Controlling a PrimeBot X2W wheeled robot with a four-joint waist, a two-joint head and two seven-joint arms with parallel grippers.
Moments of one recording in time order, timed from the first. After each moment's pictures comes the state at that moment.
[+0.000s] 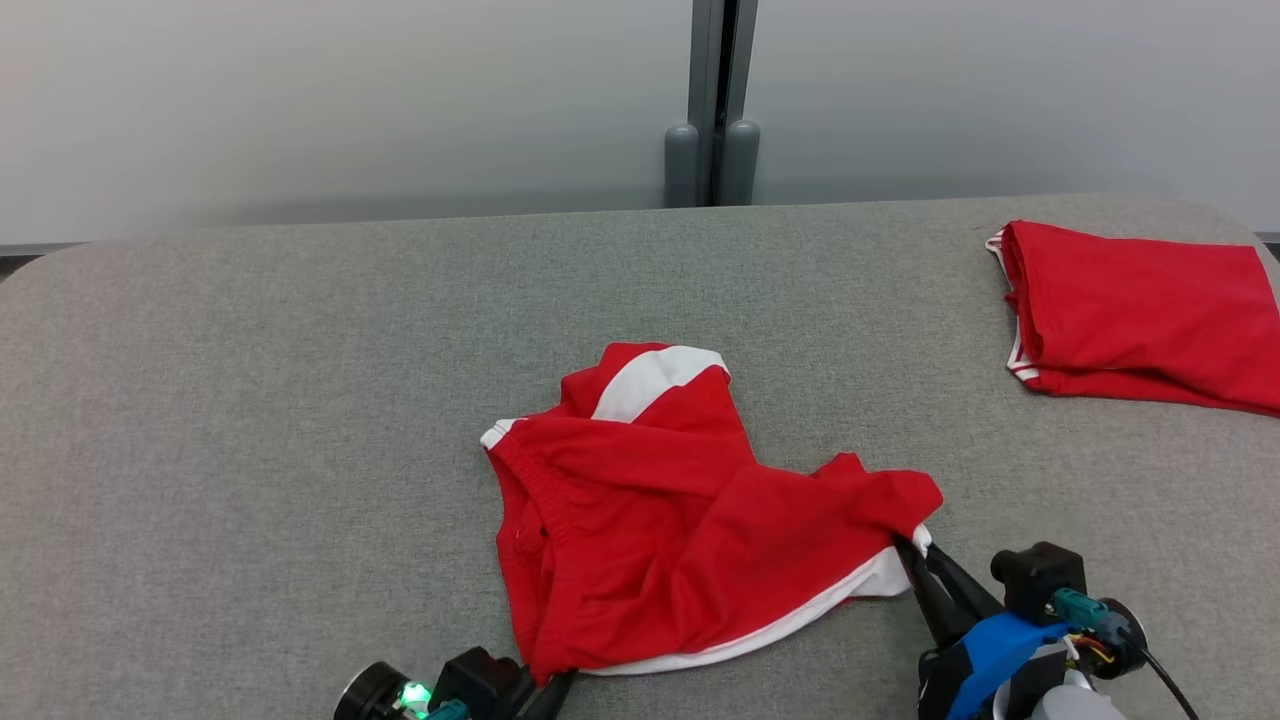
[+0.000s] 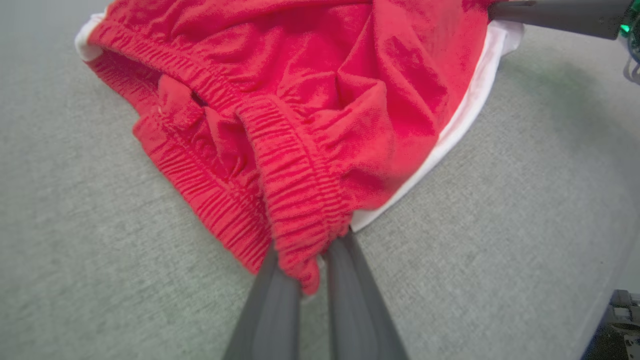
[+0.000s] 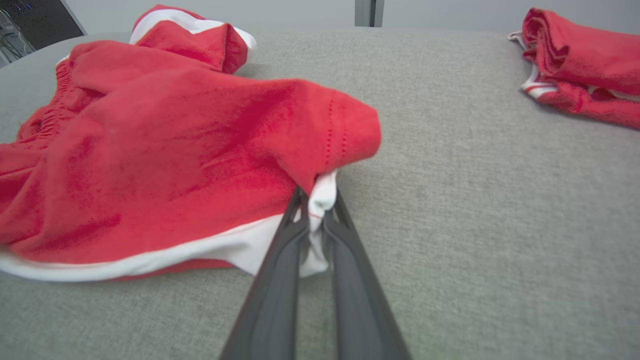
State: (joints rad) left arm -0.20 0.27 -0.81 0.60 -0.42 -0.13 -0.26; right arm -0.27 -0.19 0.35 0.71 0.32 0.13 -0.26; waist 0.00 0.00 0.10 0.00
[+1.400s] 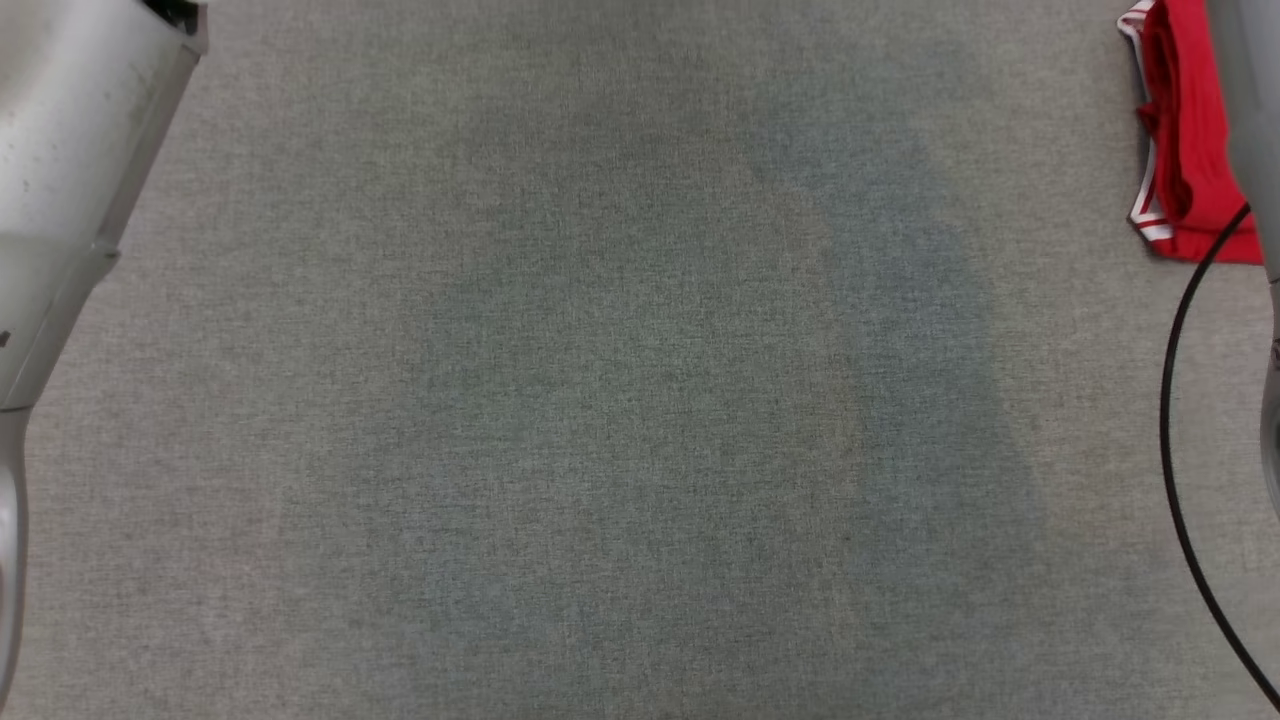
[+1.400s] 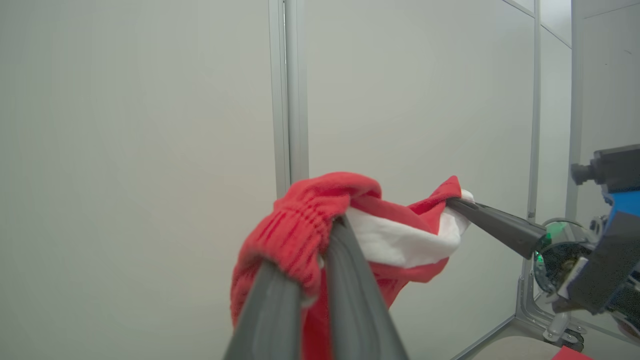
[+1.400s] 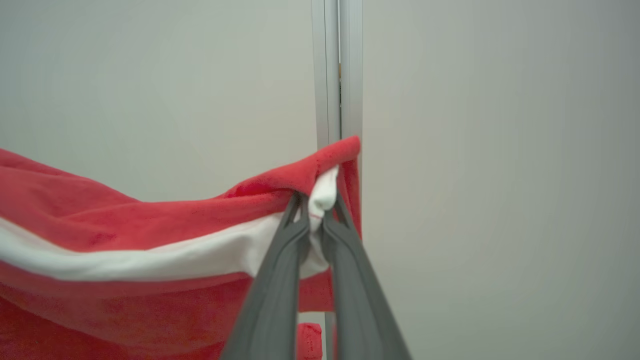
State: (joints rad) left arm -1.51 0.36 -0.82 0.55 -0.92 -0.13 -0.25; right arm -1.60 -0.13 0.21 1.04 0.33 0.13 -0.26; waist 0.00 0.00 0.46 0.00
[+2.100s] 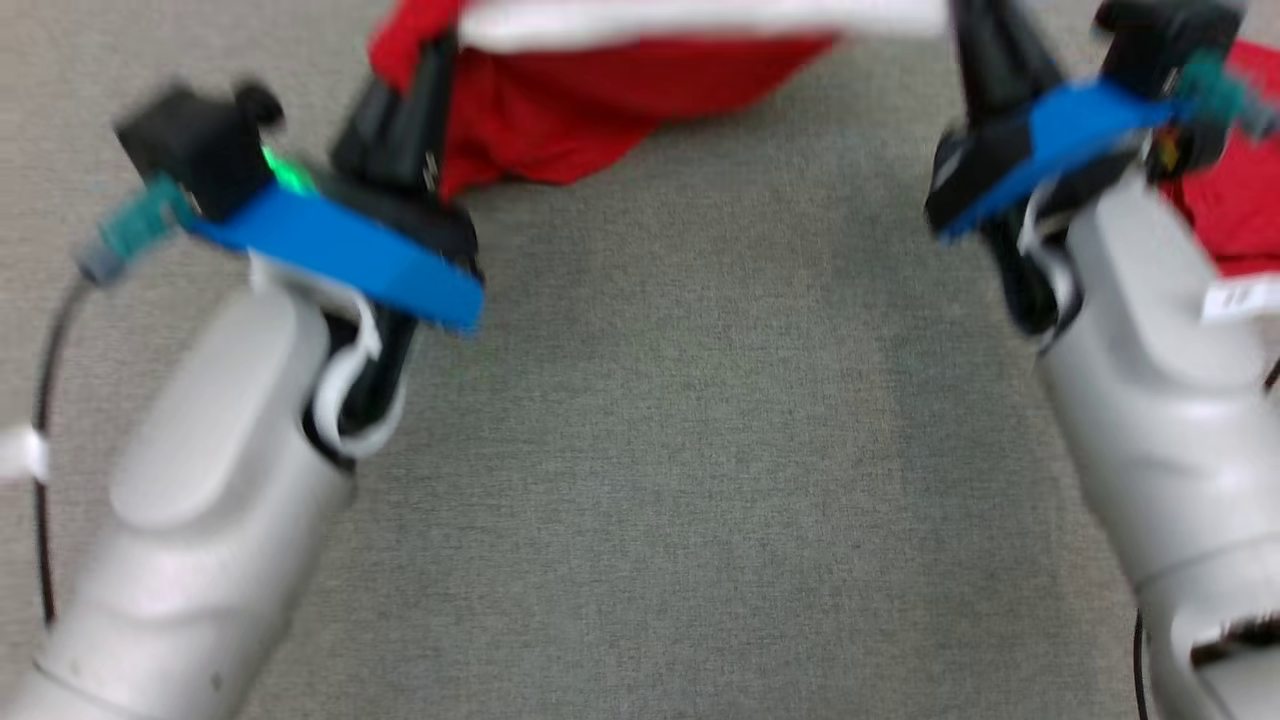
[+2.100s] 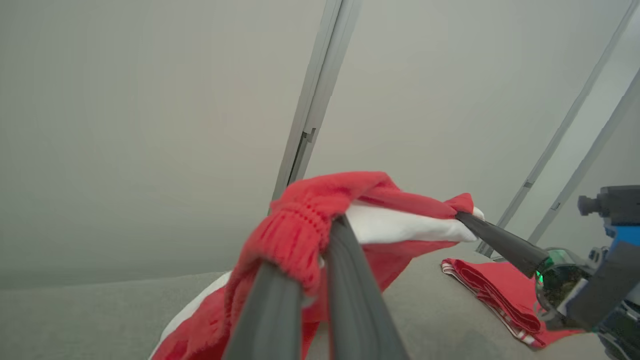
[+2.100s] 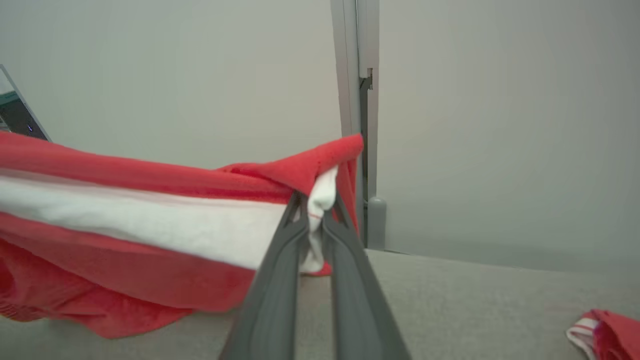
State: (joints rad) left arm -0.86 0.32 -0.61 0.39 -0.85 -0.13 -0.26; right arm -1.07 -0.14 0.25 0.88 0.37 0.13 -0.26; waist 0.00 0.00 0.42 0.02
